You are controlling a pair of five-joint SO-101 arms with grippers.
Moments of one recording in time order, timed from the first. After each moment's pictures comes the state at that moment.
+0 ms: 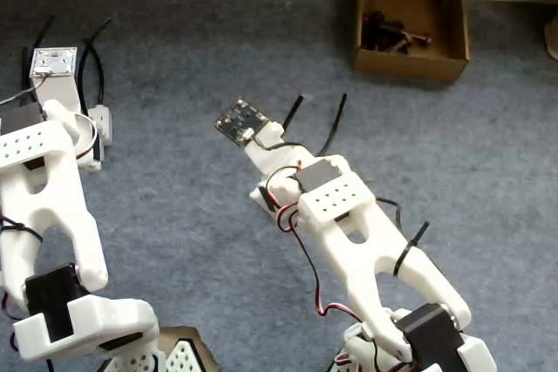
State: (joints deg) left arm -29.0 -5.1 16.6 70.6 -9.7; right arm -35.0 -16.0 36.7 48.9 24.0
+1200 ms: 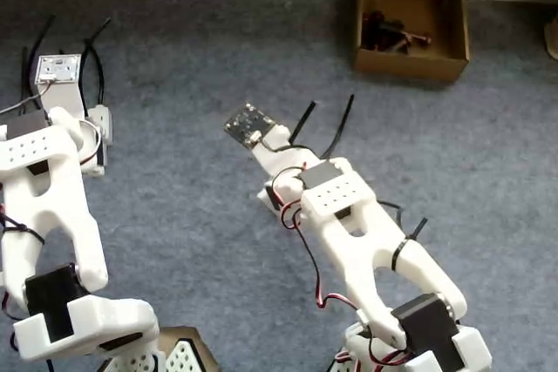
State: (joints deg) left arm -29.0 -5.1 20.6 66.8 -9.7; right arm -32.4 -9.1 40.3 43.9 24.6
